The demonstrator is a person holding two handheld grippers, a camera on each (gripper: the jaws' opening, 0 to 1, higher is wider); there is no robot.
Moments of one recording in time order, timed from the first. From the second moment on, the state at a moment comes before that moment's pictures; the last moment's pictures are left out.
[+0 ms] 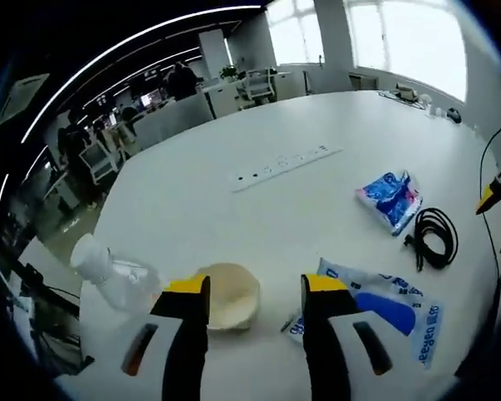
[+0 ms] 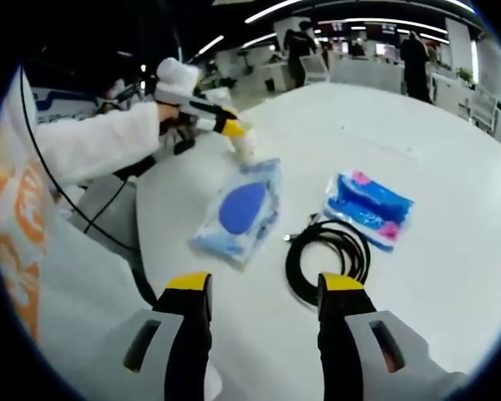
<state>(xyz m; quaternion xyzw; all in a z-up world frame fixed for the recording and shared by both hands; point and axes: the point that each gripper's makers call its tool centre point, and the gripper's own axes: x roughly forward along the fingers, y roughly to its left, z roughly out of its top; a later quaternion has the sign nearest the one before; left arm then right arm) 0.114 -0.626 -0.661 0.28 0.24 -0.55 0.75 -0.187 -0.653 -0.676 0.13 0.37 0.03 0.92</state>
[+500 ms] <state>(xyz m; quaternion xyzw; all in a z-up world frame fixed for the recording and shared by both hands) 0.093 -0.578 -0.650 0.24 0.26 -0.52 0.78 -0.194 -0.636 -0.676 0.13 0.36 0.05 0.92</state>
